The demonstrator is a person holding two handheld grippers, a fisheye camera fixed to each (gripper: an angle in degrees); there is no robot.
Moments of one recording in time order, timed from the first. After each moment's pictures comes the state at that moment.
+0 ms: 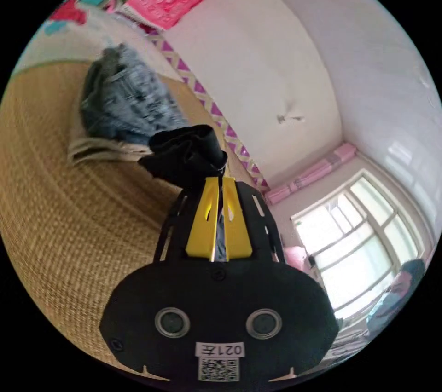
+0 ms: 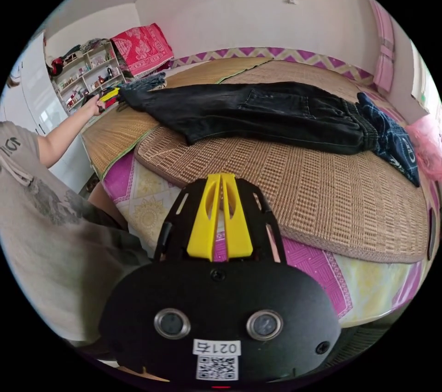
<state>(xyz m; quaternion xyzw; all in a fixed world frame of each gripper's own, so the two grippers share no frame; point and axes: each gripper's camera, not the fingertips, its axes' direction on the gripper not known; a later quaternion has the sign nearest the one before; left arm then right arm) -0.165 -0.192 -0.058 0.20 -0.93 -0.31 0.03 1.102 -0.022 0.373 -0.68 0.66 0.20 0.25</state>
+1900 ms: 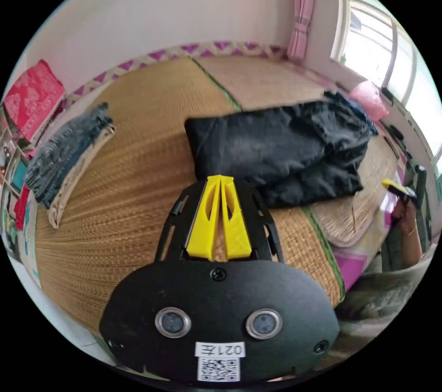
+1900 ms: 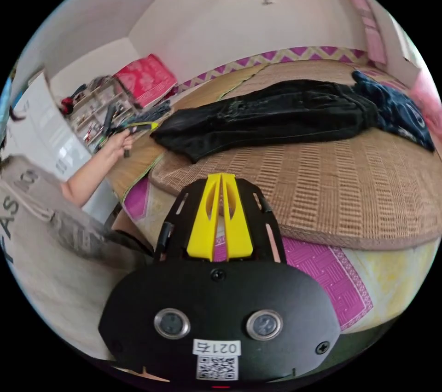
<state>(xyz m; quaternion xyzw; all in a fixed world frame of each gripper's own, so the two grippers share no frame) -0.587 0.187 -0.157 -0.23 -0.77 -0.59 -0.01 1.031 -0.338 0.252 -0.58 0.72 0.23 0.31</state>
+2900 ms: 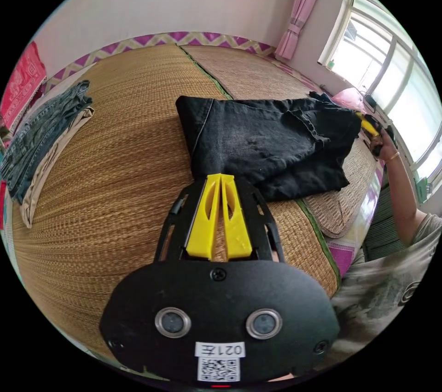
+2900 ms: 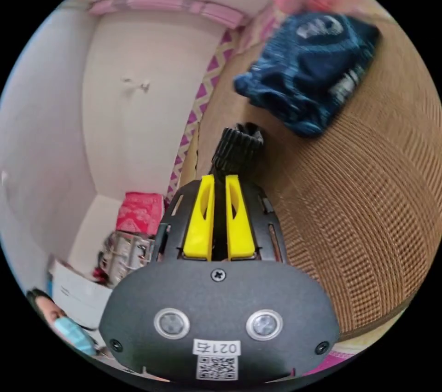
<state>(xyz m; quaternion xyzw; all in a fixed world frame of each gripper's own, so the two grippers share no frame) -0.468 0.169 -0.113 -0.17 -0.79 -0.58 0.04 1.109 -0.448 0.107 -0.20 0.88 0.24 0.36</state>
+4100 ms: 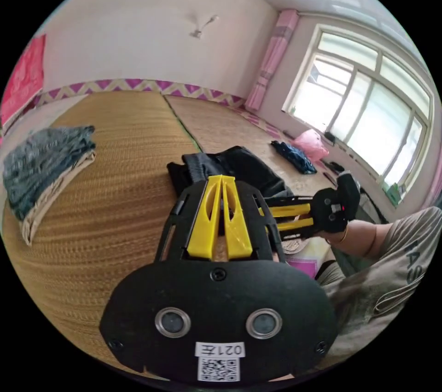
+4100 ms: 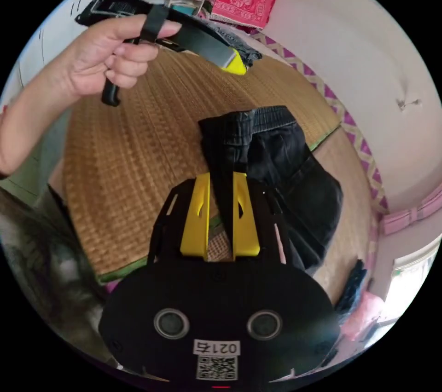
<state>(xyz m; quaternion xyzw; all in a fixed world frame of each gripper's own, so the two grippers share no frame) -0.437 0.027 0.012 -0.14 -0.86 -0.47 0.16 1.129 0.680 0.417 -0.88 0.41 0.13 0.19</state>
